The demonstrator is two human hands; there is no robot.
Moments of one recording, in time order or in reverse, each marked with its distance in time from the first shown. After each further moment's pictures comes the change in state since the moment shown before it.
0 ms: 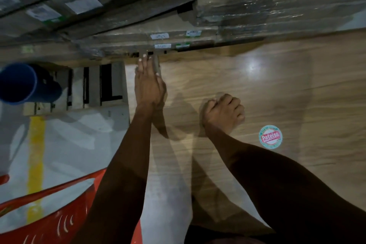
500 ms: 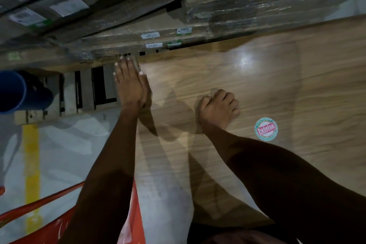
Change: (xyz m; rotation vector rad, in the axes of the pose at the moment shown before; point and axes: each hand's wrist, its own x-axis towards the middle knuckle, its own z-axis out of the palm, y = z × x) left_hand 0.008 -0.029 -0.007 0.126 -0.033 -0.091; right_hand 0.002 -0.004 0.001 0.009 0.007 0.017
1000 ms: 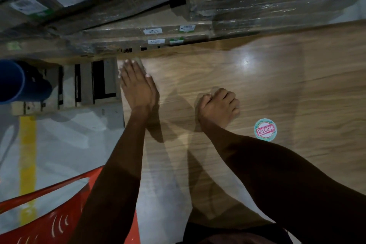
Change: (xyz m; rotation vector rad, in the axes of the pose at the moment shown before) left_hand -0.033 0.024 0.006 0.012 0.028 -0.115; right_hand -0.003 0.001 0.002 0.014 0.036 -0.014
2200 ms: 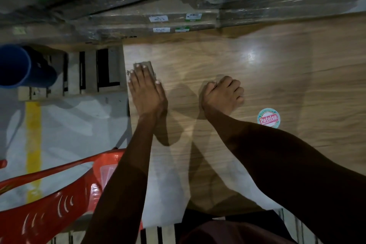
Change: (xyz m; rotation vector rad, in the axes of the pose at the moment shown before) left_hand -0.064 -0.013 0.005 -0.046 -0.022 0.015; right_hand 0.001 -0.001 0.002 0.000 0.042 -0.004
